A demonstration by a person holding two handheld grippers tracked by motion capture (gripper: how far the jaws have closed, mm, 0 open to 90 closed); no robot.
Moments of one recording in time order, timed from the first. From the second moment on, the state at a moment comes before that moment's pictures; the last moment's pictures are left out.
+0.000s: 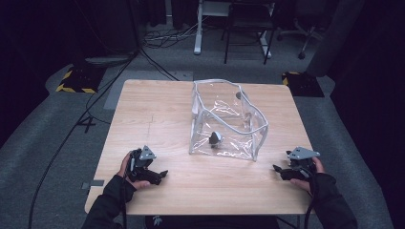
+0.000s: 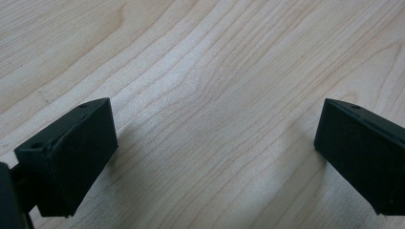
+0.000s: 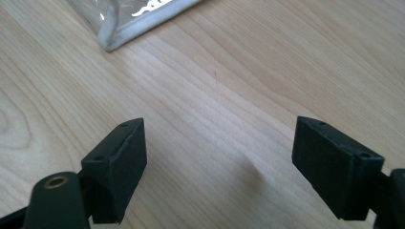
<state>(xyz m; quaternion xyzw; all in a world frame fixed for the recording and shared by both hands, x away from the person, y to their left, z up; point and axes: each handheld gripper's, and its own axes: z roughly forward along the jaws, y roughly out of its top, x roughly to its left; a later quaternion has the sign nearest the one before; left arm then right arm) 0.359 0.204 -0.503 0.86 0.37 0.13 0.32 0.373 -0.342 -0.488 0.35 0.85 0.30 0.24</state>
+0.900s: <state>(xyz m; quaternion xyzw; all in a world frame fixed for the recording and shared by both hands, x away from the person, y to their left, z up) 0.359 0.204 -0.503 0.86 0.37 0.13 0.32 0.347 -0.376 -0.501 0.39 0.82 0.35 0.22</state>
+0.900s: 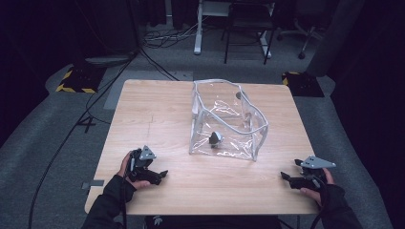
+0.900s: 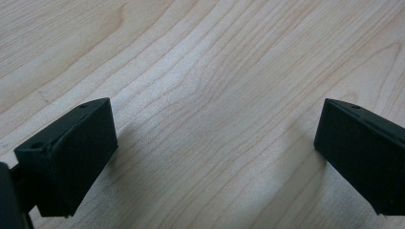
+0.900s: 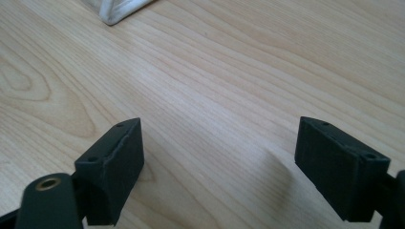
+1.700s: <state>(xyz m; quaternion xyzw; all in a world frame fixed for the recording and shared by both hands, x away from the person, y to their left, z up) 0.360 0.204 -0.504 0.86 0.37 0.13 0.32 0.341 -0.393 -0.503 0.44 0.80 0.35 0.20</state>
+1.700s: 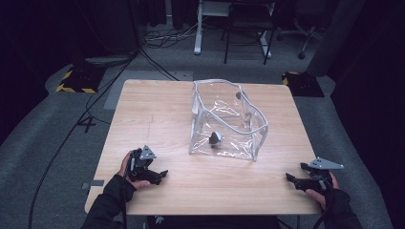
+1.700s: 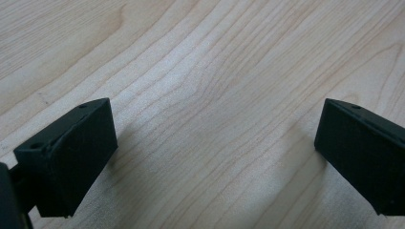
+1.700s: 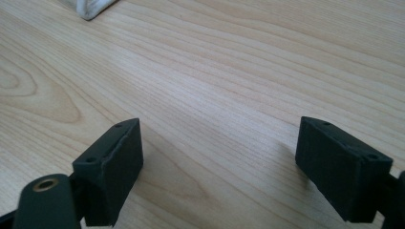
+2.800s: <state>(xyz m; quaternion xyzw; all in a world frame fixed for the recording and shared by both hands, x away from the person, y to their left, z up) 0.362 0.203 -0.504 0.86 0.37 0.13 0.32 0.341 -0.393 -0.503 0.44 0.80 0.35 0.20</state>
